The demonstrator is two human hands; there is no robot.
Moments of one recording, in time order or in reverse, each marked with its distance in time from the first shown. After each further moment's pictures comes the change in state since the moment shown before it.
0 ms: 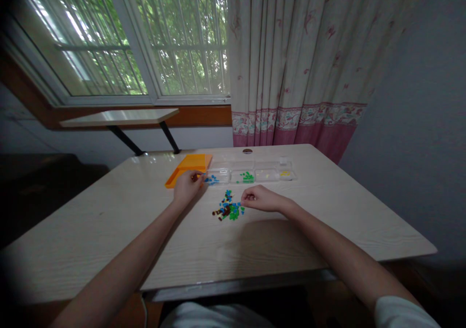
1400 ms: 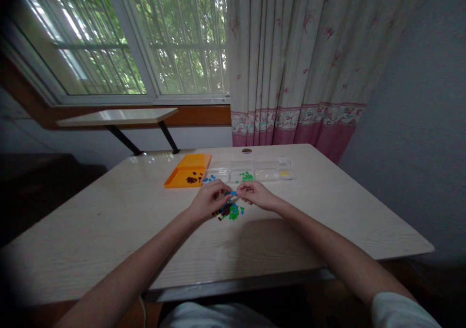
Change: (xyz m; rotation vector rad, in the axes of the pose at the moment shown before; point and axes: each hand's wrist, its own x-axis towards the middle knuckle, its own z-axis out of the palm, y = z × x) left_hand -0.039 0.068 -0.015 -0.406 -0.270 0.547; right_hand 0.010 -0.003 0.010 0.438 0.153 0.046
